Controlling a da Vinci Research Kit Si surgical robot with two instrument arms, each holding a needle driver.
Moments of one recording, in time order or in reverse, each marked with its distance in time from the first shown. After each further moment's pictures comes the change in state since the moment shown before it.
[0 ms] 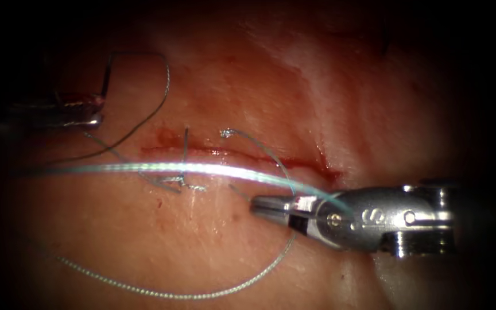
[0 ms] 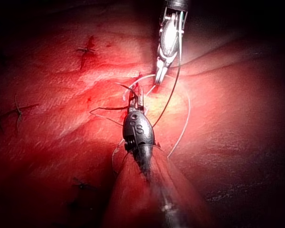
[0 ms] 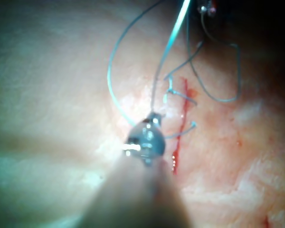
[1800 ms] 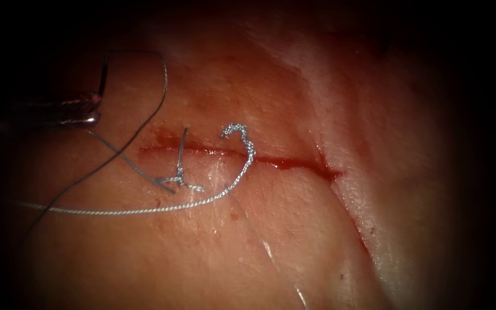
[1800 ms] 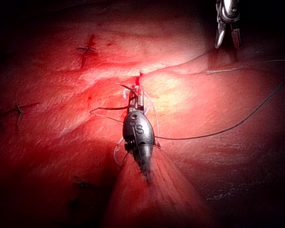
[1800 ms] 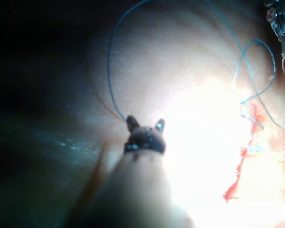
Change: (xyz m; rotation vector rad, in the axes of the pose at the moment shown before) right arm 0.006 -0.009 -0.014 0.249 -0.057 -0.048; left arm 0.000 0.000 0.000 0.000 -0.003 0.004
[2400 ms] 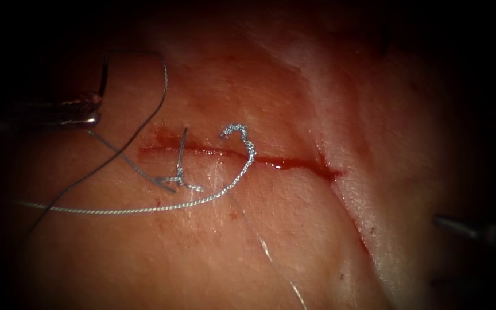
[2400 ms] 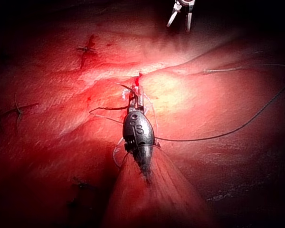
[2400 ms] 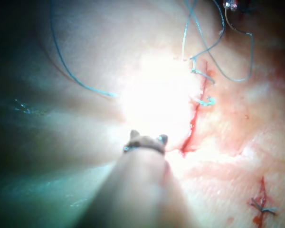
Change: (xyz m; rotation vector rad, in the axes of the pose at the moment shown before) right arm -0.005 0.011 -0.005 -0.315 -0.139 0.158; left arm 0.000 0.000 0.000 0.004 0.000 0.003
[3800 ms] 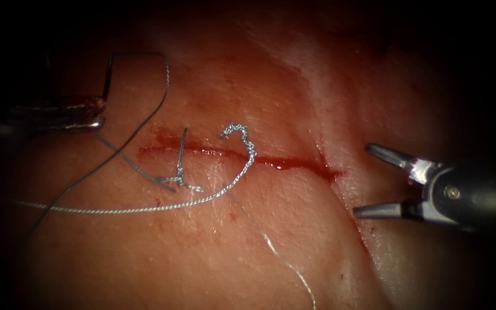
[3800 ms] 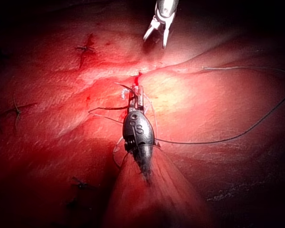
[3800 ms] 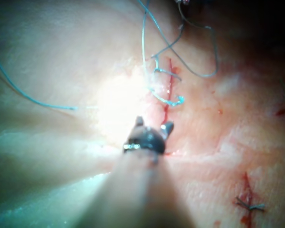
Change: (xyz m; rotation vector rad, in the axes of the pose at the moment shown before) right arm 0.000 0.003 0.008 -0.109 0.189 0.104; left arm 0.000 0.000 0.000 0.000 0.000 0.004
